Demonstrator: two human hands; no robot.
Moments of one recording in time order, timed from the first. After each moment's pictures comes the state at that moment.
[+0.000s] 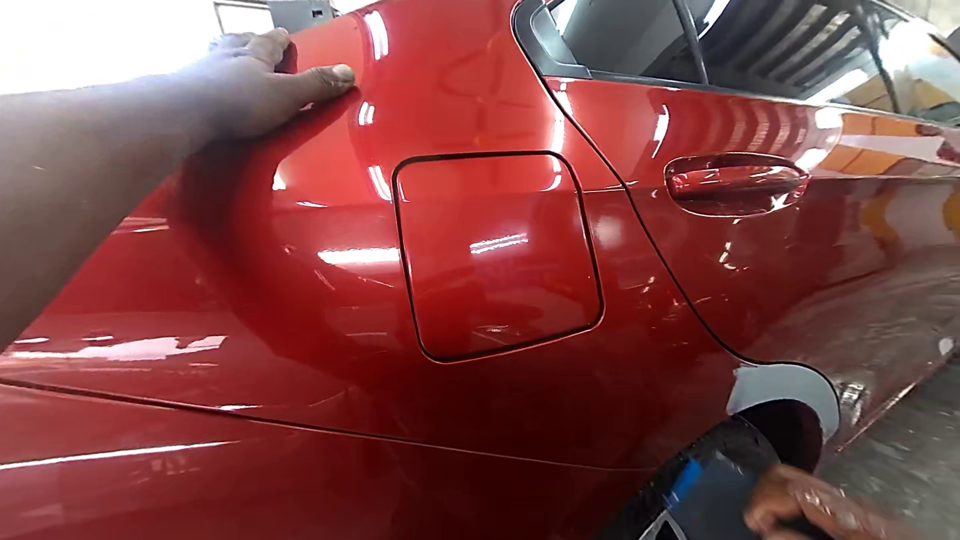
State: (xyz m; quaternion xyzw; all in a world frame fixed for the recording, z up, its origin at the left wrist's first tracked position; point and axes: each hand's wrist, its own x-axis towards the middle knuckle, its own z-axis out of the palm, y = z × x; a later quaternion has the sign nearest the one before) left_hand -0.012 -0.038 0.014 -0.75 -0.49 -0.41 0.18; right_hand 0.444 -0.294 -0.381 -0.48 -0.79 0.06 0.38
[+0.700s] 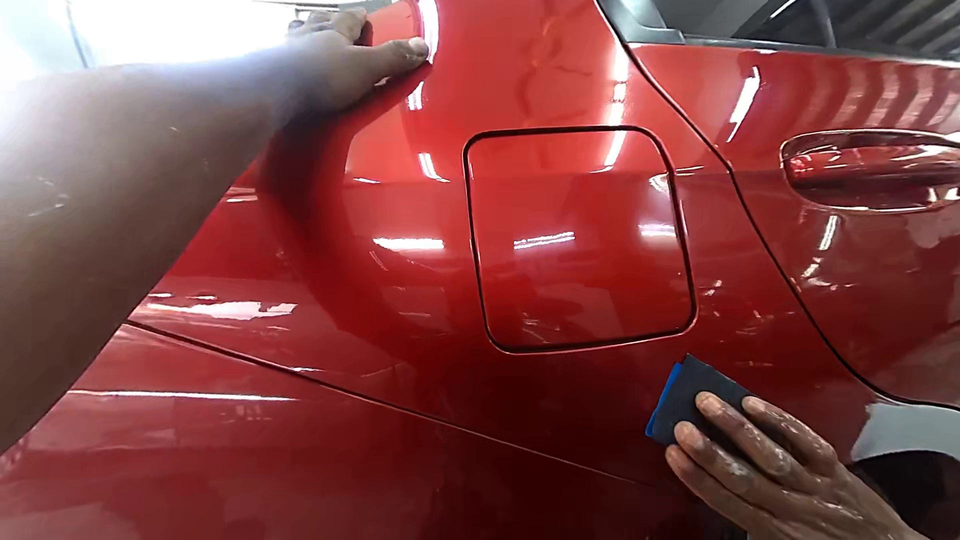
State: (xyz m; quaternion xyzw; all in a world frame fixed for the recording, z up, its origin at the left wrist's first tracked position) left_hand -0.015 -0.033 0.018 -0.73 -0.51 -0.42 0.19; right_hand 0.392 -0.183 -0.365 -0.31 -0.78 -0.50 0.21
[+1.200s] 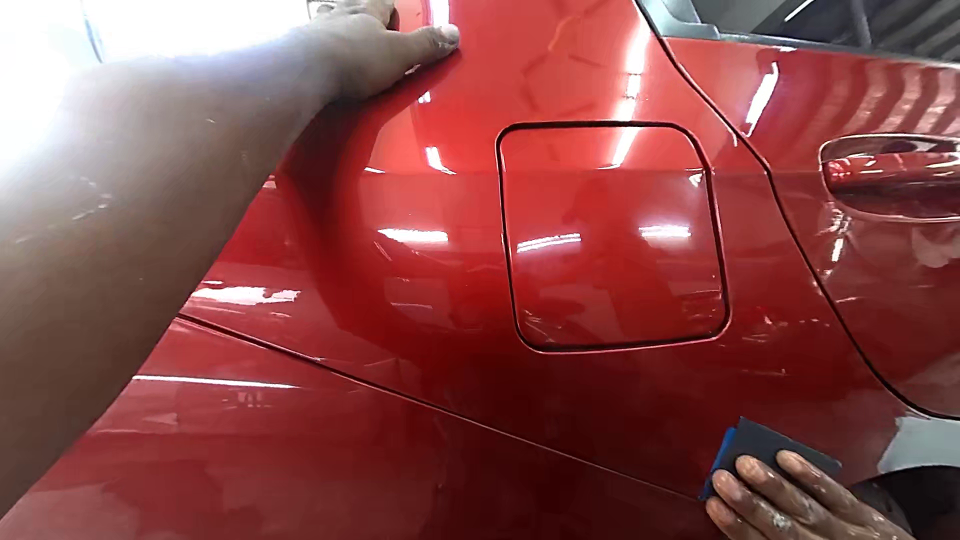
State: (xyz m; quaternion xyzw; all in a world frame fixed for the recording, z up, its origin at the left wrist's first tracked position) left_hand -0.014 -0.034 0.021 -0.74 -0.50 -0.40 0.20; right_hand 0.412 -0.196 -0.392 -0.29 -0.84 -0.44 0.16
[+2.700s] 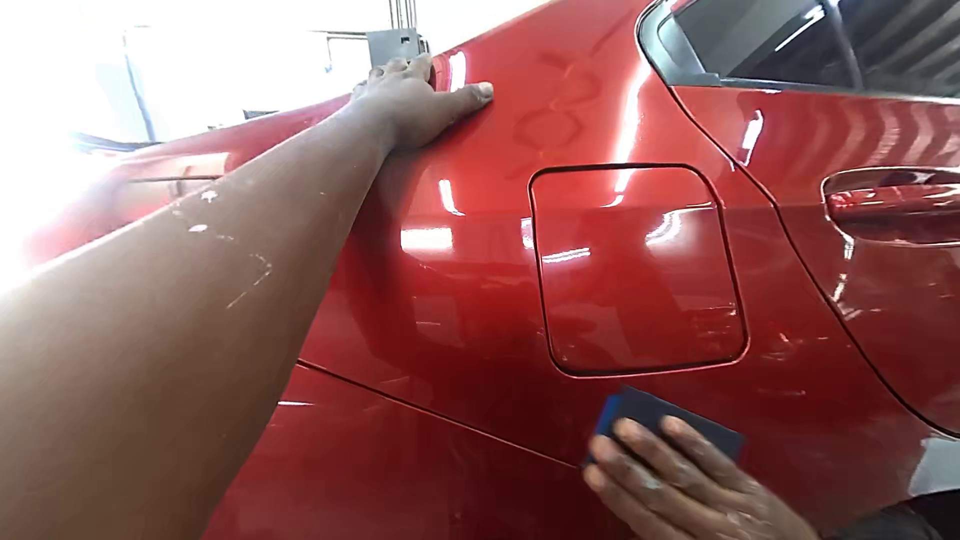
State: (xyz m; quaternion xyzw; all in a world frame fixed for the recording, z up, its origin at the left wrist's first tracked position) left_hand -0.015 -0.031 0.026 -0.72 -0.53 -0.40 0.20; right_hand 0.289 -0.171 -0.346 -0.28 -0.83 -0.42 0.25
